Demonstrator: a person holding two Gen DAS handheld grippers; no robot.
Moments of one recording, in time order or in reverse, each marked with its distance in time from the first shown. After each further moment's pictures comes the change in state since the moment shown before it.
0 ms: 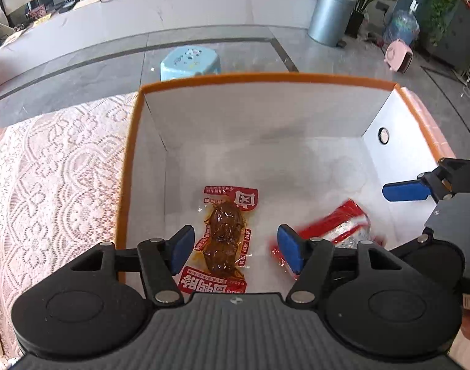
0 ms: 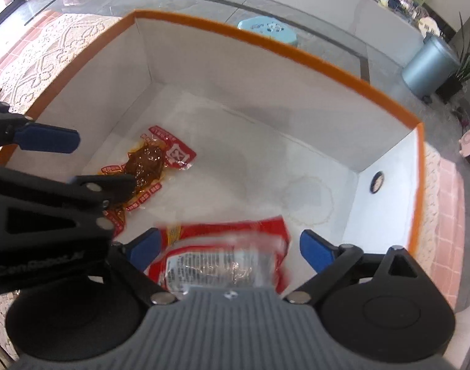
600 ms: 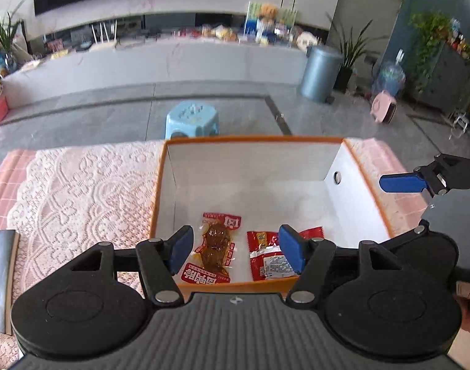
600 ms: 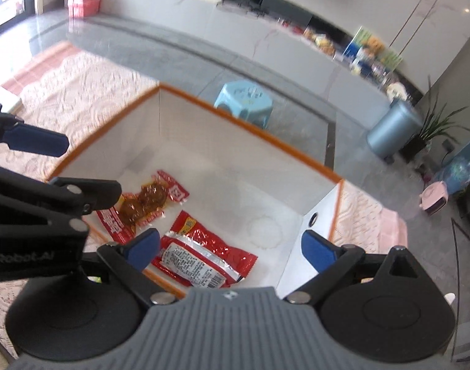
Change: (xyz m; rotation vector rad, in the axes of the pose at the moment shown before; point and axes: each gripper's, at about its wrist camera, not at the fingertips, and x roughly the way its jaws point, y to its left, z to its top) left arm -0.112 -0.015 -0.037 -0.034 -0.239 -0.017; right arm -0.110 0.016 -0.038 -0.079 -0.251 -0.131
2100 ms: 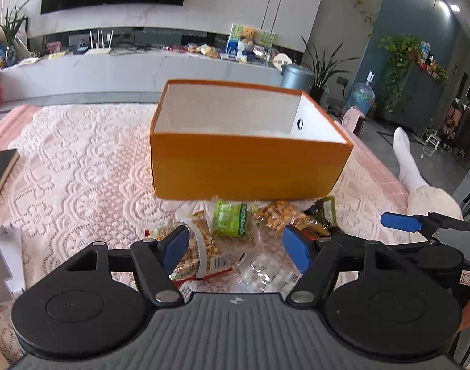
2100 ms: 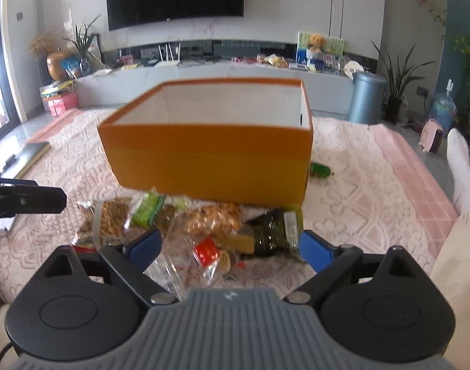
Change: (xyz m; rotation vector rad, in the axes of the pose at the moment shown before) left arm -0.042 0.015 -0.173 -0.028 -0.121 -0.112; right arm -0.055 0.047 -0.224 0.372 -0.238 0.049
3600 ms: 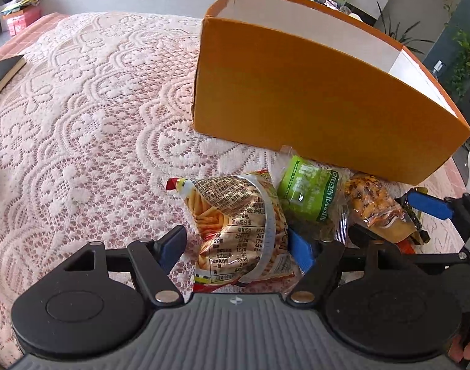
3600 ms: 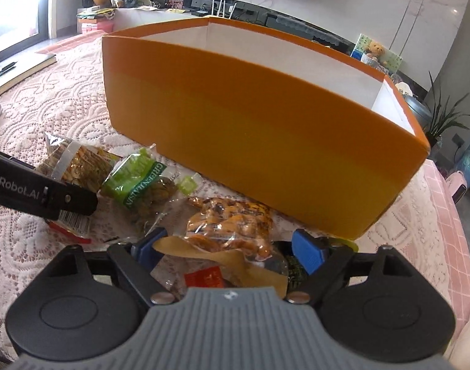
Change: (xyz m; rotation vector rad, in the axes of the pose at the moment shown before) left arm 0.110 0.037 -0.013 -0.223 0.221 0.146; right arm 0.112 0.037 0.009 -0.319 0.112 0.026
